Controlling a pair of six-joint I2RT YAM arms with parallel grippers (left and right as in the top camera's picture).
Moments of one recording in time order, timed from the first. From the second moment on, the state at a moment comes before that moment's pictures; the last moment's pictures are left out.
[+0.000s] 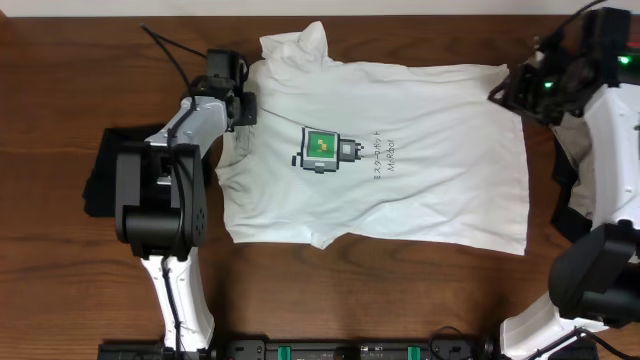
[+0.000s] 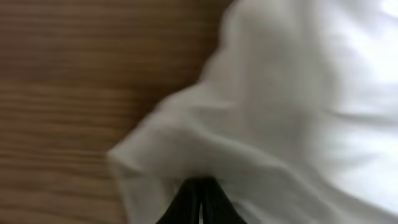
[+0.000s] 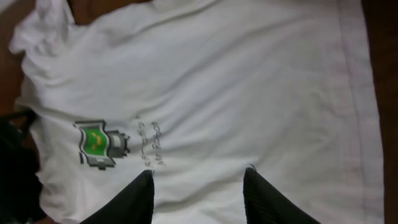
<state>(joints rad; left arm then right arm) -0.07 2.18 1.48 -0.37 -0.08 -0.09 -0.16 1.82 1.71 -1.09 -0.37 0.22</state>
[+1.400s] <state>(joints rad) -0.04 1.31 1.42 -1.44 -0.02 -0.27 -0.03 1.43 1.39 -1.35 -0.27 0.15</state>
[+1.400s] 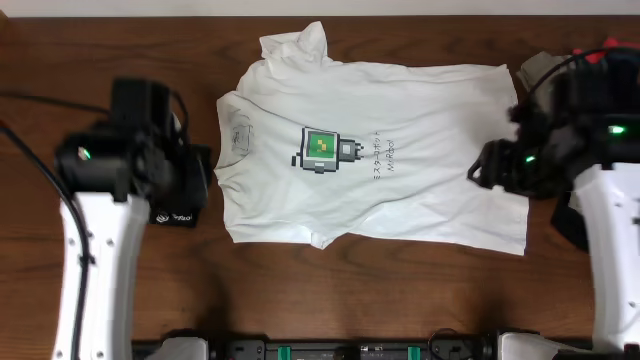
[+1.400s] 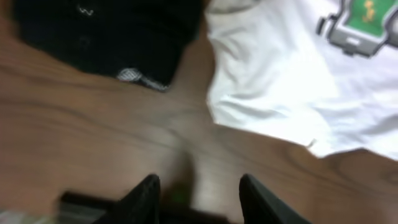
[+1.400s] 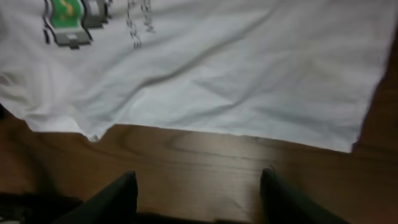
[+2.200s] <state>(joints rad) -0.06 1.40 0.63 -0.66 0.33 -0.33 0.04 1.43 1.21 -1.12 -0.30 0.19</state>
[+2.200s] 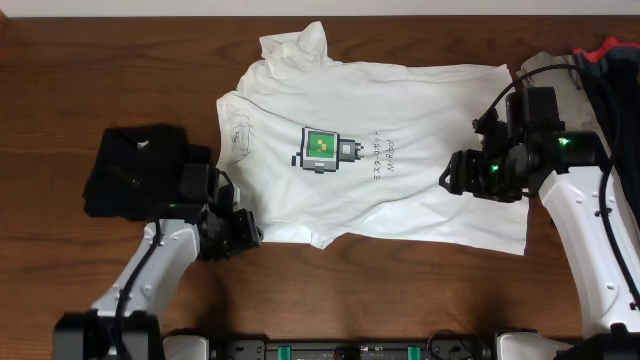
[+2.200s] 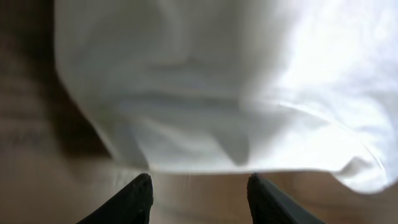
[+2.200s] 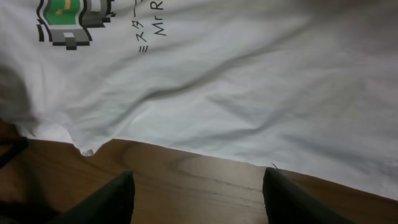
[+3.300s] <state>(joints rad) -0.06 1.37 0.79 -0.84 0.33 -0.33 0.04 1.43 1.21 -1.09 -0.27 0.19</state>
